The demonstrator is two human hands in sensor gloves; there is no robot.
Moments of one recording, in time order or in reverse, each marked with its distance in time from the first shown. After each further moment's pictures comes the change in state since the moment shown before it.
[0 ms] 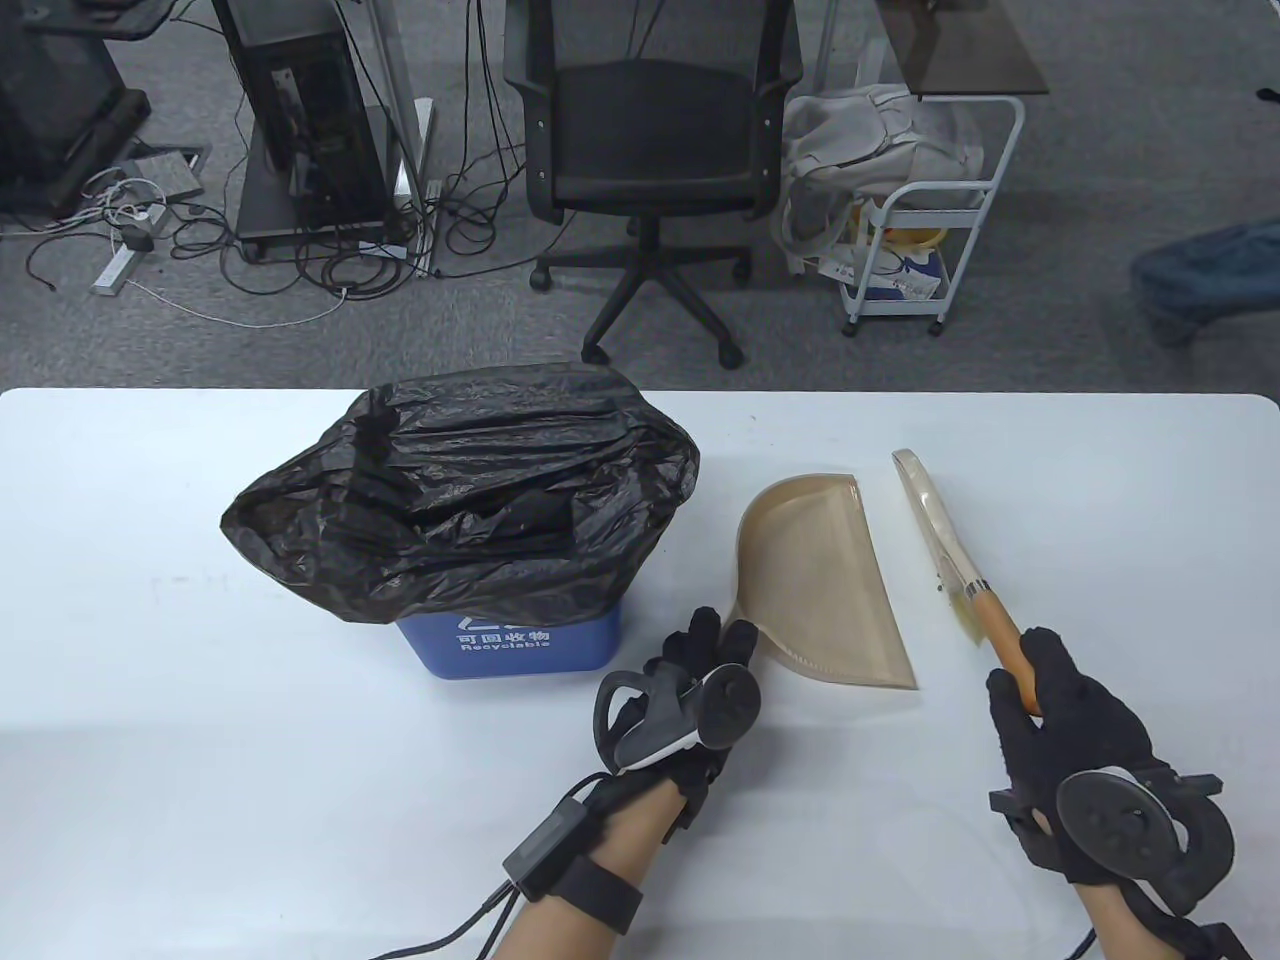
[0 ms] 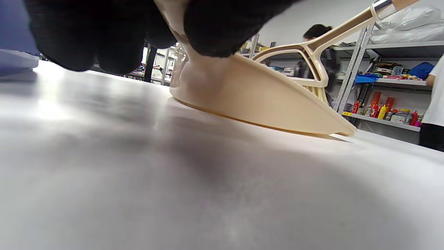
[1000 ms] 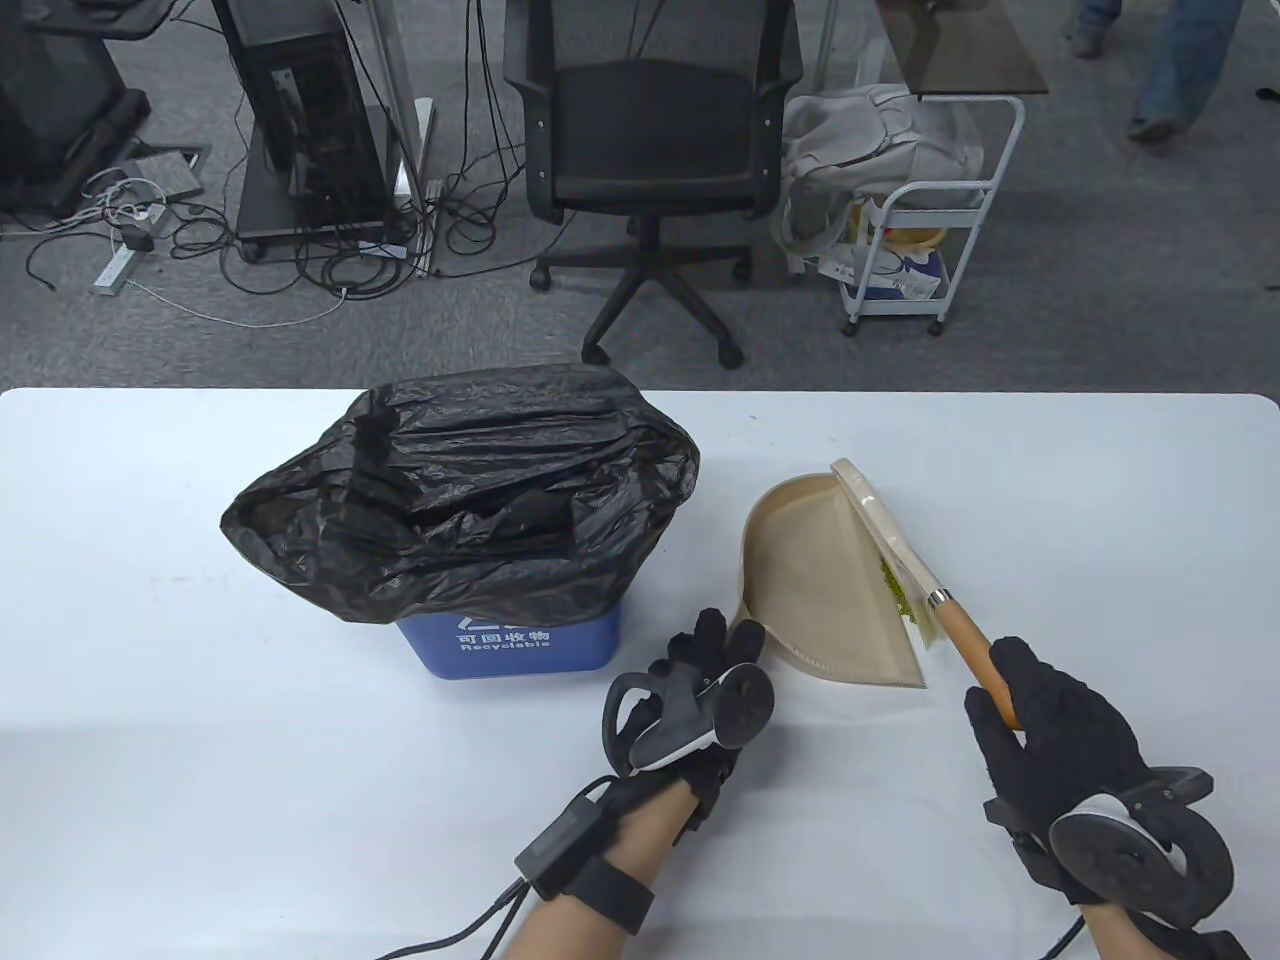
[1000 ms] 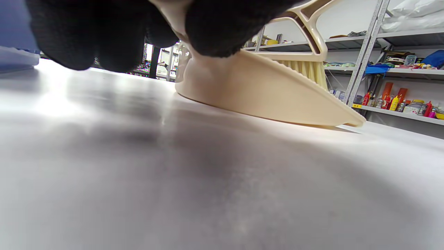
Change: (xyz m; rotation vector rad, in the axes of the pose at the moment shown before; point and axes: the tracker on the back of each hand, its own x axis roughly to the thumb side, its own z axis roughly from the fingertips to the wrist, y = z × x) left_hand 0.008 -0.003 -0.003 -0.020 0.031 -0.028; right_hand 0.018 -0.013 0.004 -0.022 -0.200 -0.047
